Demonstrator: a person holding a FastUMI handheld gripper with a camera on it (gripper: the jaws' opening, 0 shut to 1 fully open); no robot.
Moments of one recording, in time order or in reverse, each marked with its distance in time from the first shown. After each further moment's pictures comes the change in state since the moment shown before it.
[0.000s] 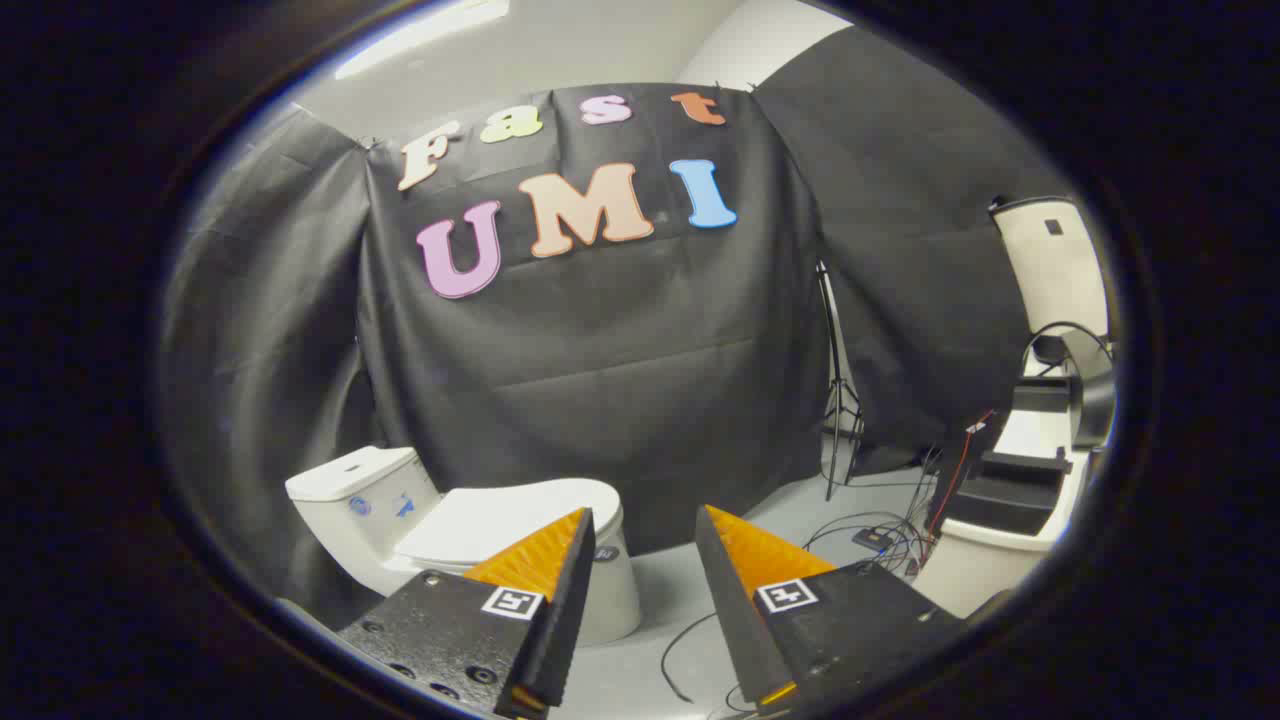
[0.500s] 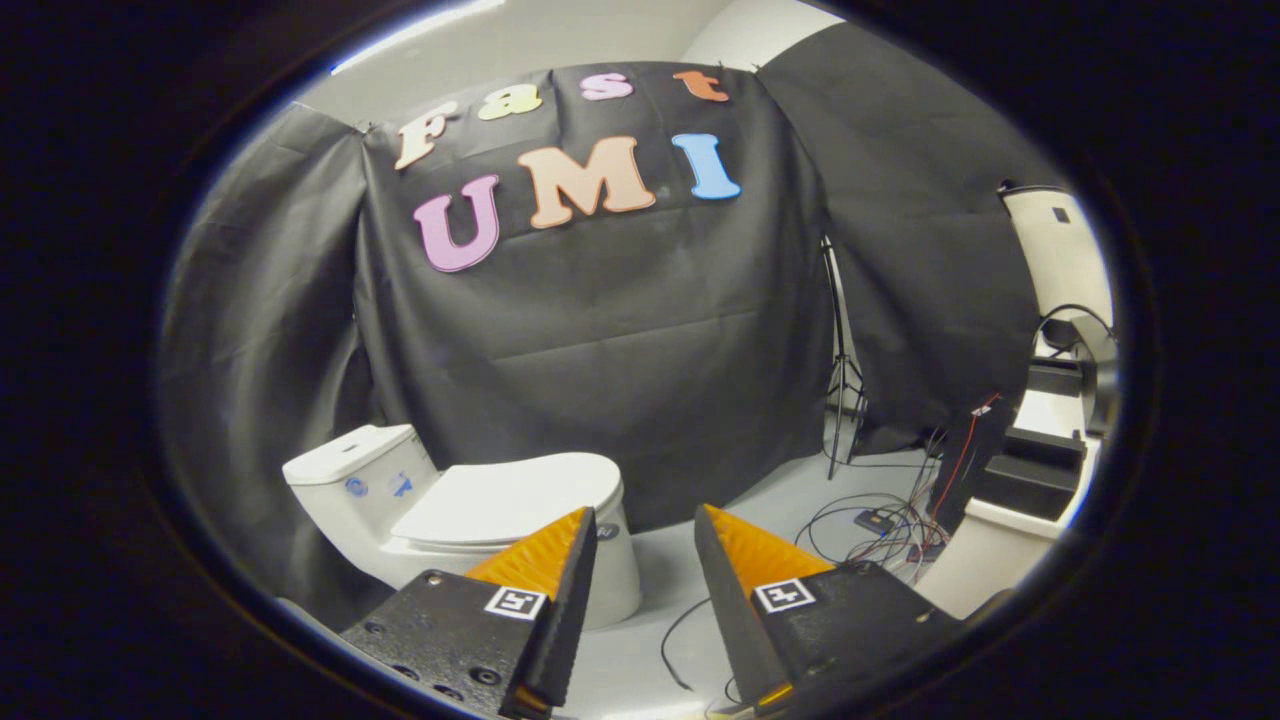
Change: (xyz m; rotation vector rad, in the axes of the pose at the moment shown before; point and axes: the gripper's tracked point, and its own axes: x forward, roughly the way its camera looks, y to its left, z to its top) arm 0.012 -0.001 -0.018 -0.012 0.082 0.004
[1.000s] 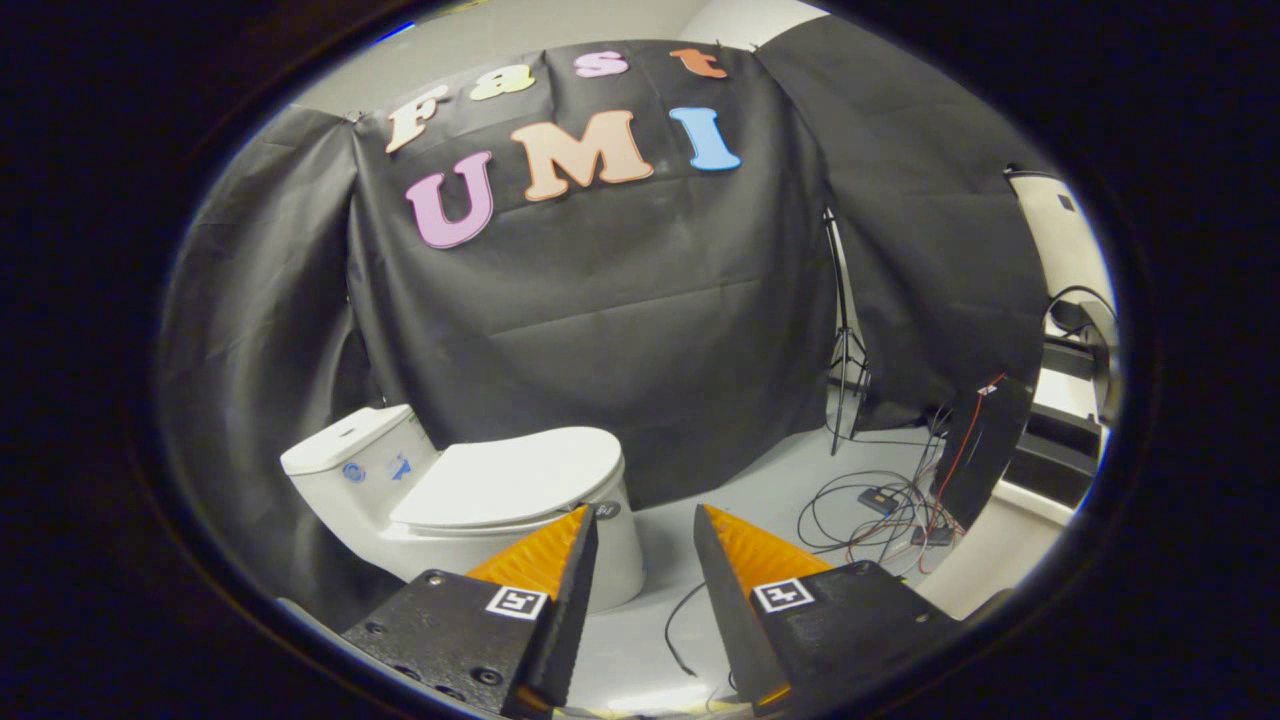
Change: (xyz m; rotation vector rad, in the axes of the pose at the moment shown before) arm 0.014 0.000 -0.015 0.009 0.090 -0.001
